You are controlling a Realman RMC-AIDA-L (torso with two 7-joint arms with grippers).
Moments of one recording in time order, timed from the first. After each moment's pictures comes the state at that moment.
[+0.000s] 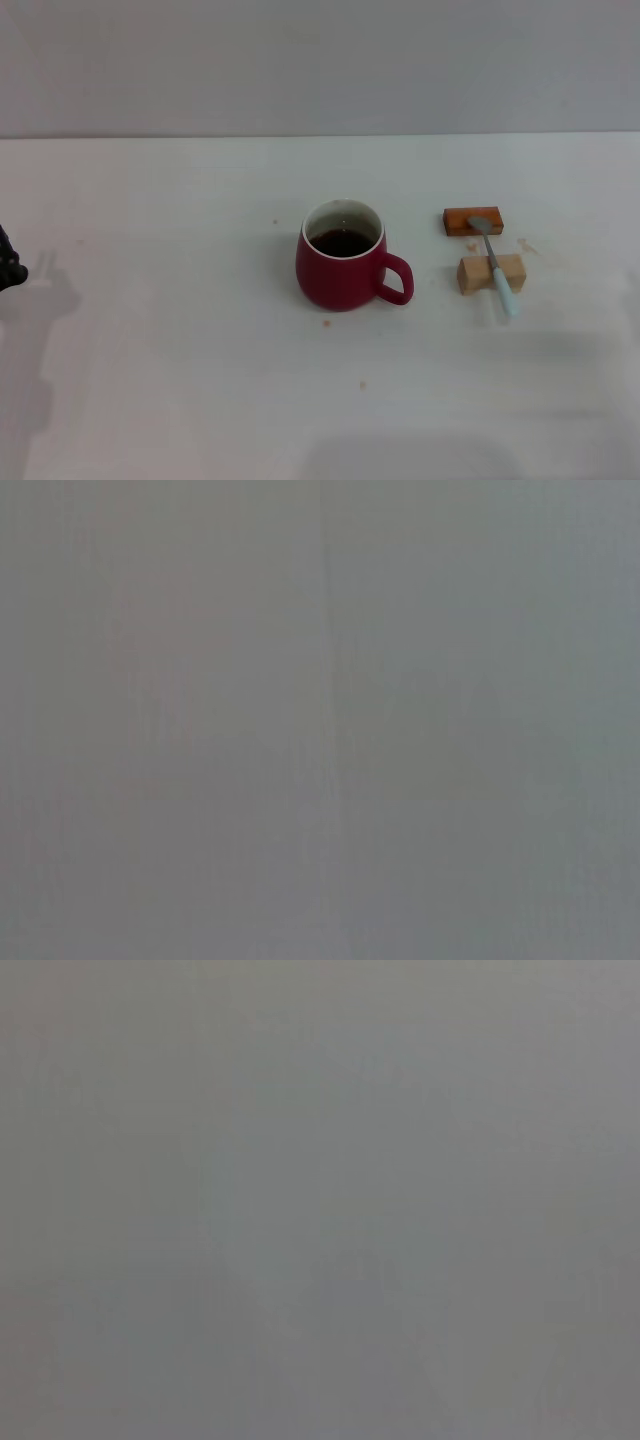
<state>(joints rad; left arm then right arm) -0.22 -2.07 -0.85 -0.32 2.17 1.27 0.07 0.15 2.08 0.78 0.28 -2.27 -1.57 0.11</state>
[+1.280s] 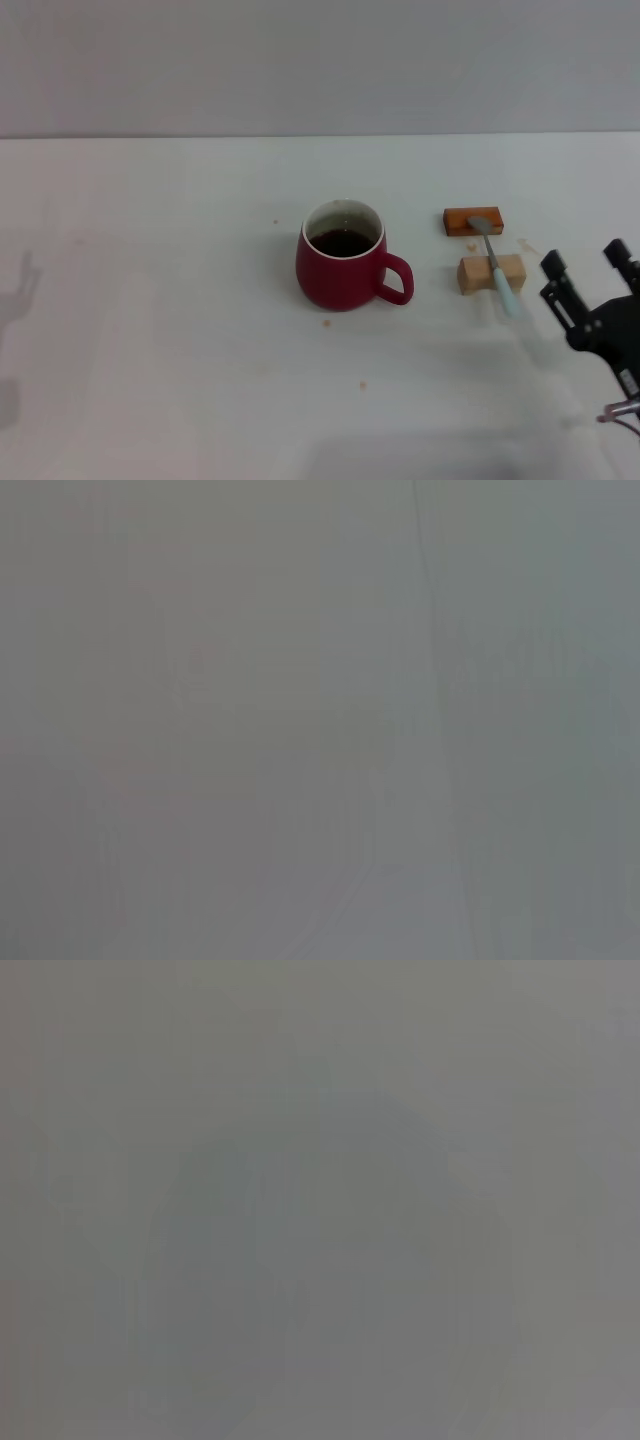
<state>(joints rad) -0.25 -2.07 -0.94 -0.20 2.17 1.25 0.07 0.15 2.09 0.55 0.40 -2.26 -1.36 0.09</state>
